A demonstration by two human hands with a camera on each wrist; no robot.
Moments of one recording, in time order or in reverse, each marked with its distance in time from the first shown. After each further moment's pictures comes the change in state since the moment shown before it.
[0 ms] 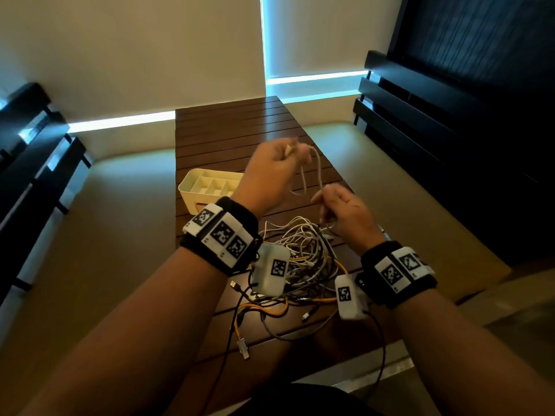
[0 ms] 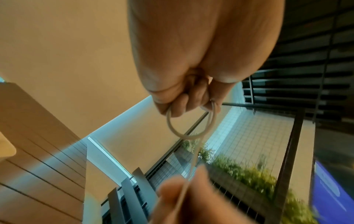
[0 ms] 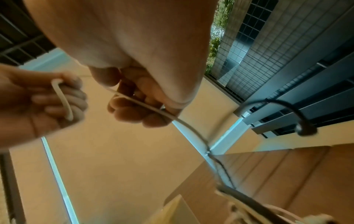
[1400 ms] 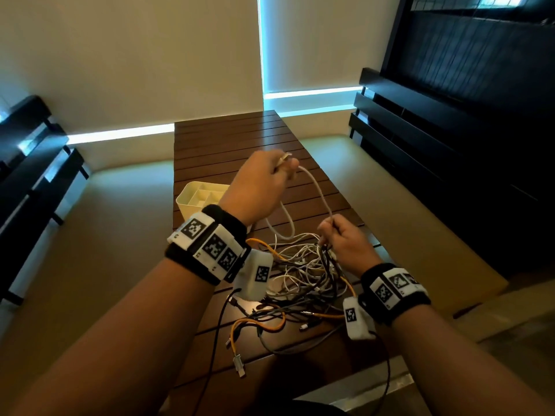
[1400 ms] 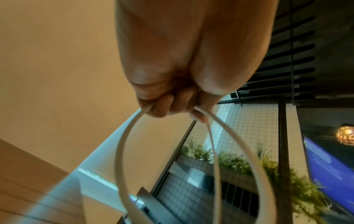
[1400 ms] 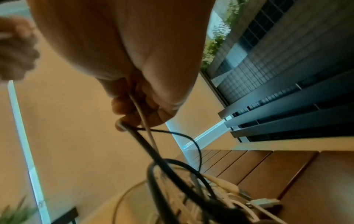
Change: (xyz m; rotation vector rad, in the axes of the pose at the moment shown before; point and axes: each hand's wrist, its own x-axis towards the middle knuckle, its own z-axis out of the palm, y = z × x) left_hand 0.008 0.005 -0.015 0.375 0.003 0.013; right_hand -0.002 0.040 -0.010 -0.260 0.010 0.111
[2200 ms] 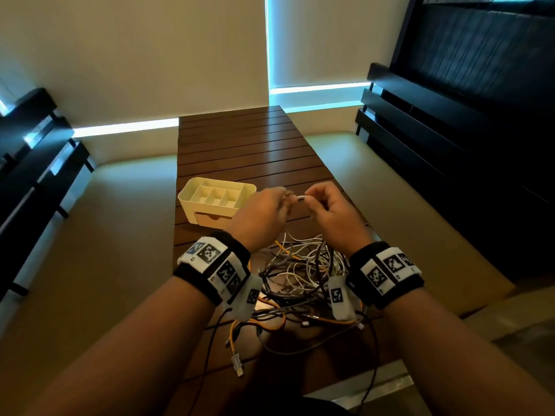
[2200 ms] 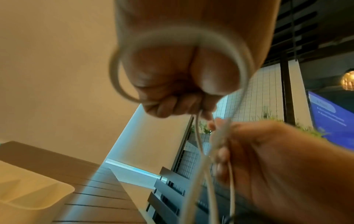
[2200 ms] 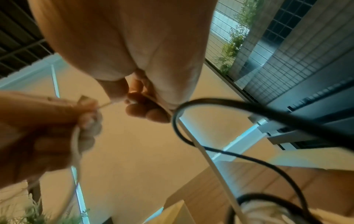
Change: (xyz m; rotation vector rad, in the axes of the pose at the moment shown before) left_hand -0.015 -0.040 0.035 0.166 -0.147 -0.050; right_hand 0.020 -0.057 0.004 0.102 0.019 -0.163
